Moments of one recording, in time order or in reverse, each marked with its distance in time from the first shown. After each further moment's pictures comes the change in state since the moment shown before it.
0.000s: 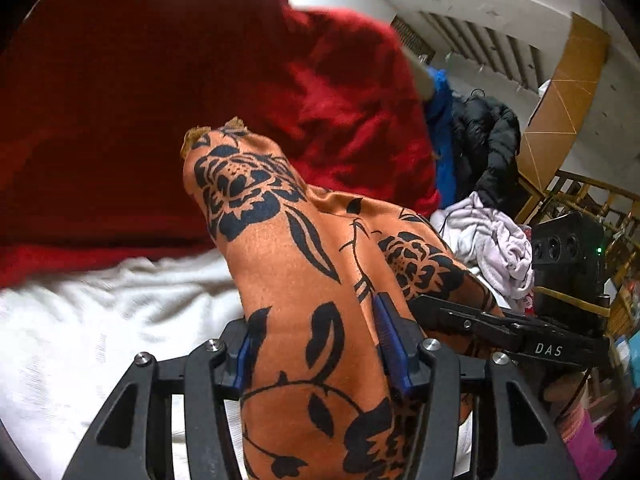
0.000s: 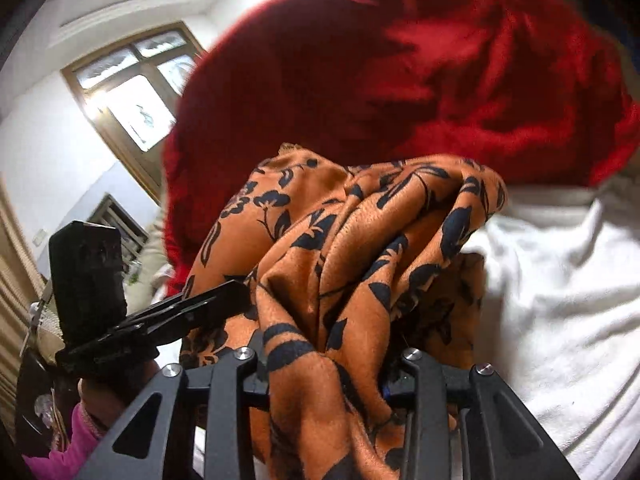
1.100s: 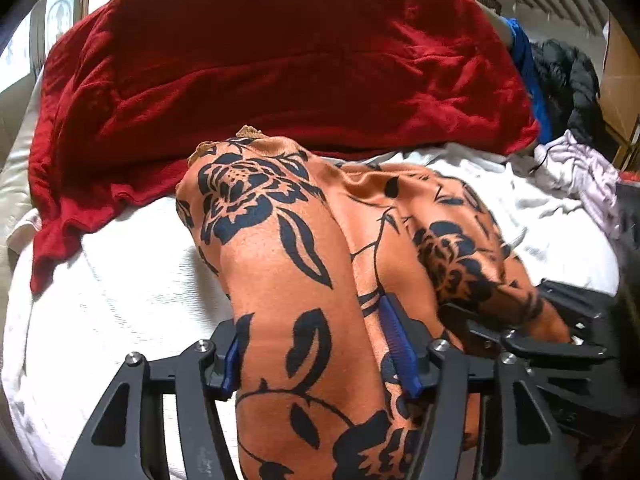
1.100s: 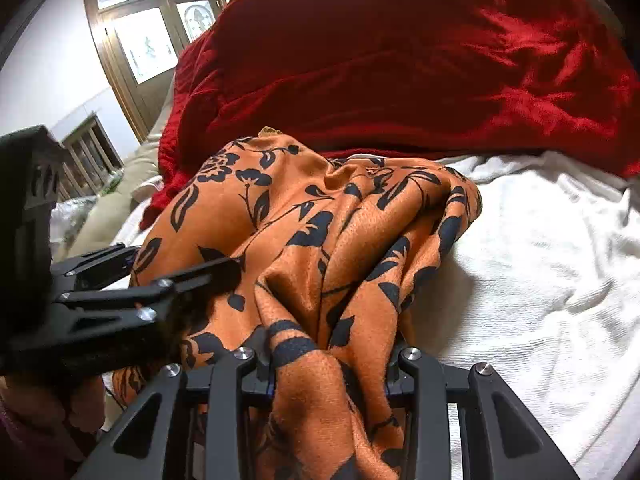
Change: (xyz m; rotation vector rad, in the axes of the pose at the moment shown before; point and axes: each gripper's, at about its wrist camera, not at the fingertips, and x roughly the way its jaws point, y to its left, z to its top) left arm -0.050 0.064 -0.098 0.050 0.134 0.422; right arm 0.118 0.136 -0.117 -0.187 0.135 -0.215
